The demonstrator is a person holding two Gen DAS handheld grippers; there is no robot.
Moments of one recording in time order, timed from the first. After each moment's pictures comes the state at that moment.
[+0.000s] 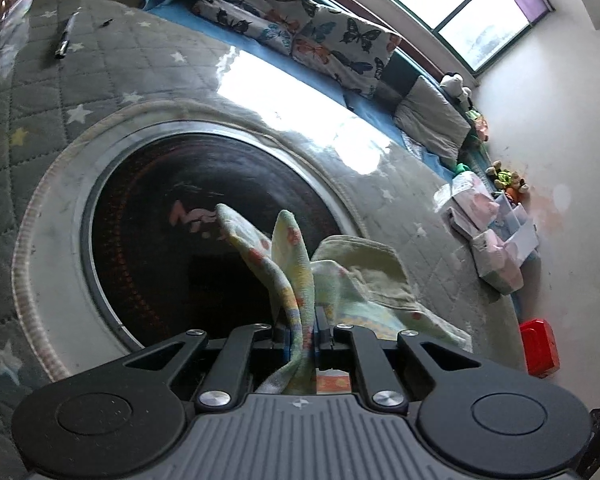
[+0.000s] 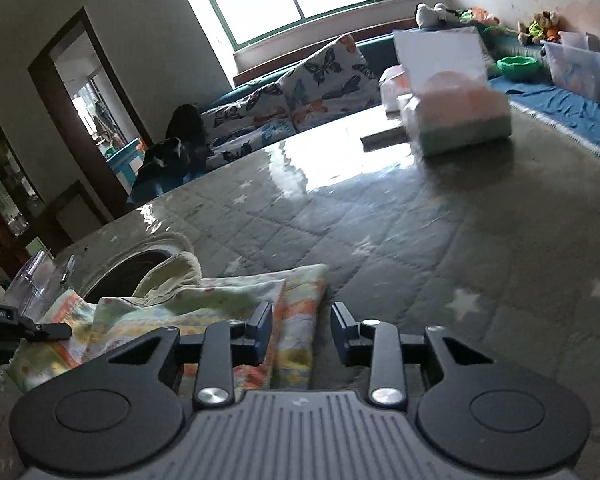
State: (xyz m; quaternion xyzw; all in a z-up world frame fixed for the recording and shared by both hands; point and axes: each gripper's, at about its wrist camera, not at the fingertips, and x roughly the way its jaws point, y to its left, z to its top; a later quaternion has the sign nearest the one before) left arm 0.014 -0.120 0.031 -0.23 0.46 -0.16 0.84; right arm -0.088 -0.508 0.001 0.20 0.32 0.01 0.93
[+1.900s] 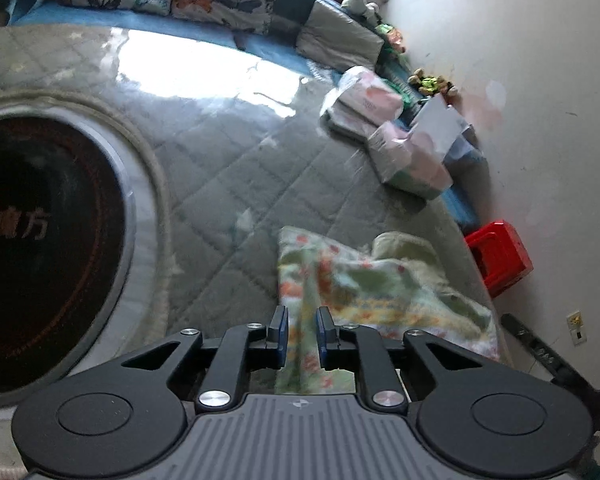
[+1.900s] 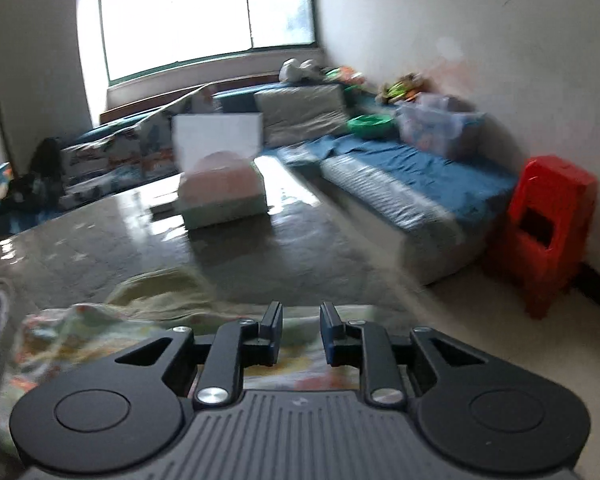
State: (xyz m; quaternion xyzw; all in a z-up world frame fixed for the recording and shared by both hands) left arm 0.016 -0.299 0.036 -0.13 0.48 -0.31 0.81; right arm -0.151 -0.618 0.019 0.12 0.29 -0.22 0.93
